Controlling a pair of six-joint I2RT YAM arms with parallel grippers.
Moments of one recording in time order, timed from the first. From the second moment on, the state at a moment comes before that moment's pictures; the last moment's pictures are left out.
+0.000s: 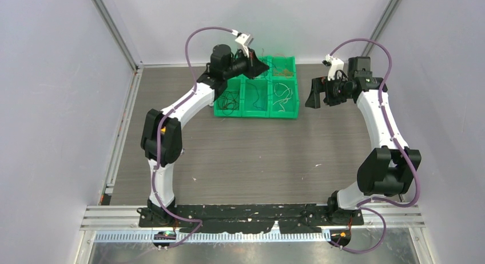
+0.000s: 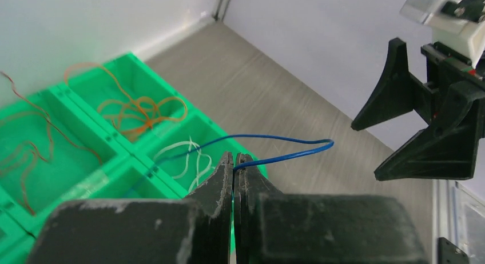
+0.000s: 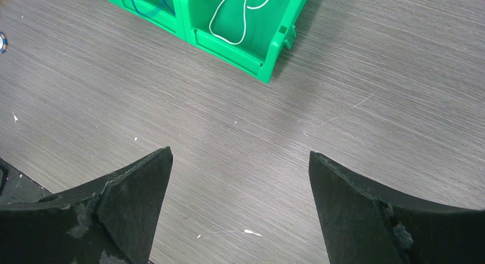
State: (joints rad) left arm -0.49 2.02 1.75 0.23 0.55 -0.30; right arm -0.07 1.52 1.44 -0.84 -0.52 -0.22
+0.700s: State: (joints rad) left arm -0.40 2.02 1.61 0.20 0.46 -0.35; right arm -0.08 1.53 1.44 -0.84 -0.52 -0.22
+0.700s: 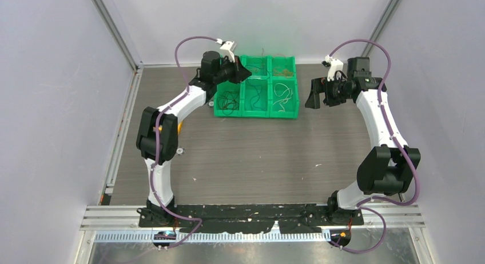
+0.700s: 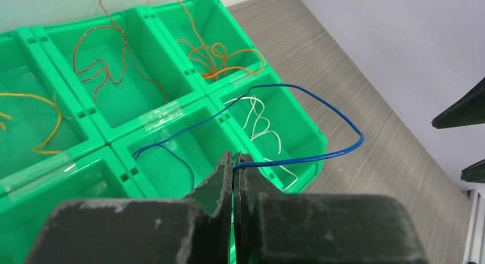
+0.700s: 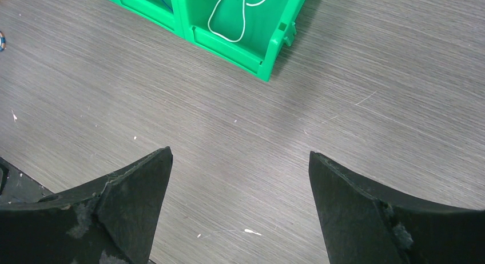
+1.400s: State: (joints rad) left arm -0.45 2.04 1.81 -0.43 0.15 -0.08; right arm -0.08 1.53 1.42 -0.84 -0.52 -0.22
